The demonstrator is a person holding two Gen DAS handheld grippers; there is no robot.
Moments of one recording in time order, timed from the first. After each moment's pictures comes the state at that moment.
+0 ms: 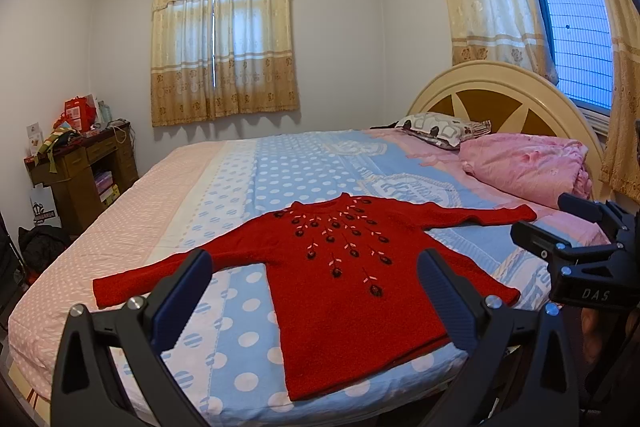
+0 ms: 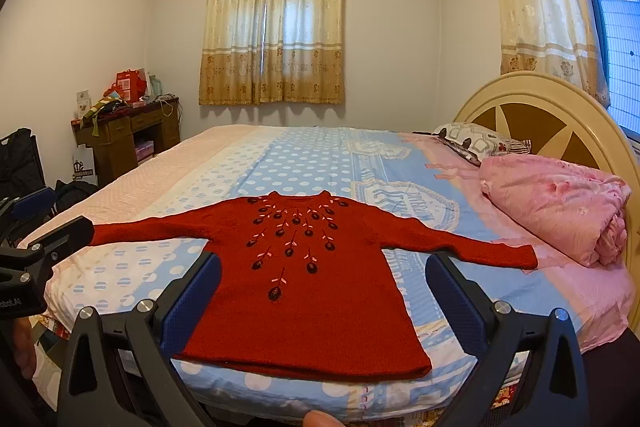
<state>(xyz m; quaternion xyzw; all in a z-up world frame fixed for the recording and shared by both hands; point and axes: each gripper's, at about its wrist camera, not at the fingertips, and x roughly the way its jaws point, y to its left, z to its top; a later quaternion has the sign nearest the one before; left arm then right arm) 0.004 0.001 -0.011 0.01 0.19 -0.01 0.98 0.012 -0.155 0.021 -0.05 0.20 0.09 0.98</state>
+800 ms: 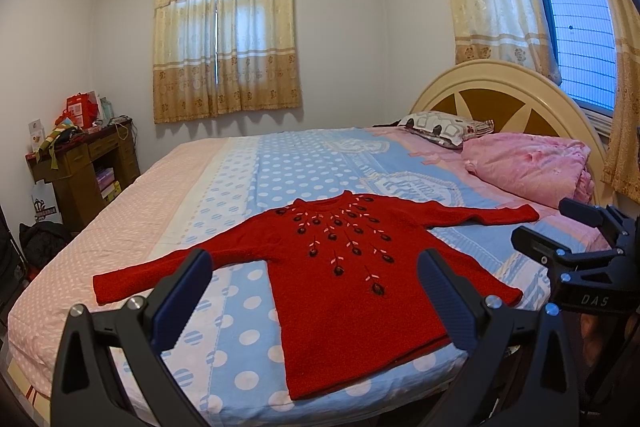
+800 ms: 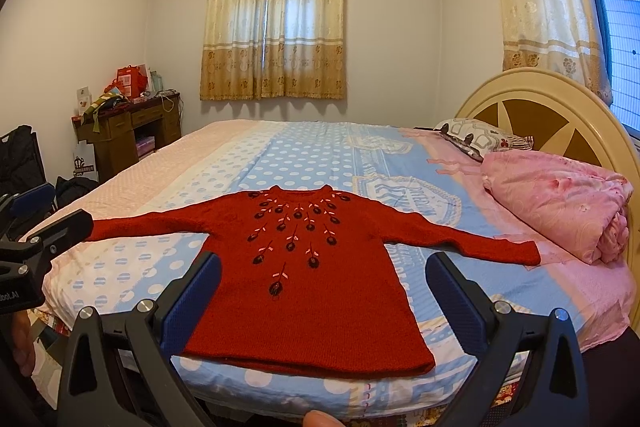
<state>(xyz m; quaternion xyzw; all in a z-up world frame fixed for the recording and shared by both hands) 0.005 0.003 -0.014 0.01 0.19 0.00 0.98 0.015 -0.153 0.016 -0.05 0.20 0.09 0.97</state>
